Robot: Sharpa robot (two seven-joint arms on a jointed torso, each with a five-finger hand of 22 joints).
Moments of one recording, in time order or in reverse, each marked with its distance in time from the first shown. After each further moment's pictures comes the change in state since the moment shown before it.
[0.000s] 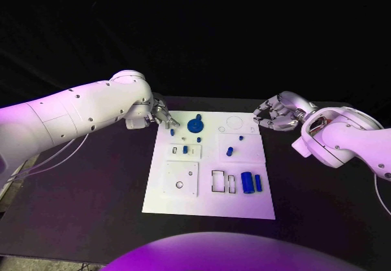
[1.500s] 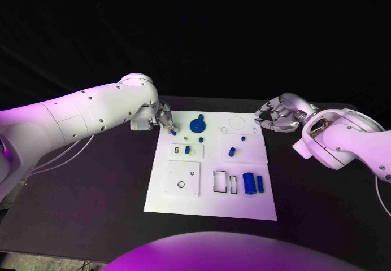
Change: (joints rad) left arm -0.007 0.036 -0.020 -0.048 -0.009 0.058 0.017; left_hand 0.135 0.074 0.063 -0.007 0.014 0.017 -0.009 0.022 -0.019 -0.014 -0.007 -0.004 -0.005 -0.004 0.004 0.000 0.000 0.000 -0.003 0.004 -0.007 0.000; right arm -0.005 0.010 0.000 -0.008 0.001 0.000 0.000; right_hand 0.000 0.000 0.000 0.000 0.000 0.000 0.000 0.000 0.000 0.000 0.000 0.000 0.000 0.000 0.000 0.000 0.000 0.000 0.000 0.000 0.000 0.000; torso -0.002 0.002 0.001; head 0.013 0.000
